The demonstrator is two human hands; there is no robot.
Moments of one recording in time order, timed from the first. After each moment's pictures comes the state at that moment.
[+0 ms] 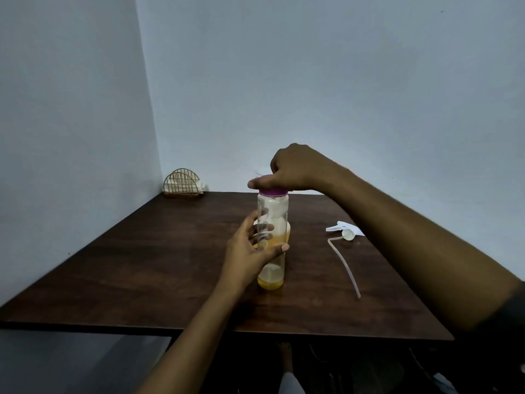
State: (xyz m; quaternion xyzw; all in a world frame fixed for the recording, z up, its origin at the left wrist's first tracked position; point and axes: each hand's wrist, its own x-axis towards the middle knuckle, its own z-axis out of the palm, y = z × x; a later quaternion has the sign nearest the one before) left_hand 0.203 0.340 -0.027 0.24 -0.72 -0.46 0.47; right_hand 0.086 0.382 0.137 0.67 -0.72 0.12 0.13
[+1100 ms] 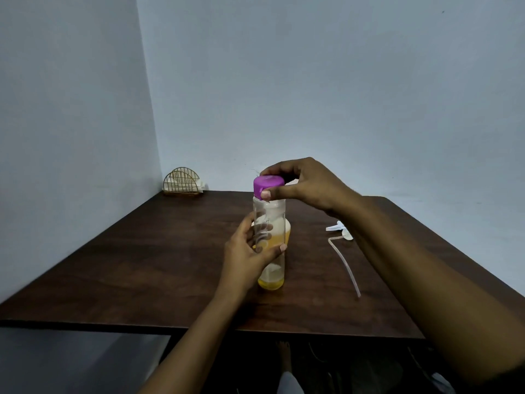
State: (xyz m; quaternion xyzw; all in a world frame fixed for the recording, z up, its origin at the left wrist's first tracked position) left_hand 0.206 0.348 -0.033 0.23 -0.70 -0.46 0.50; right_hand 0.071 0.406 0.100 0.68 -0.60 0.41 -0.10
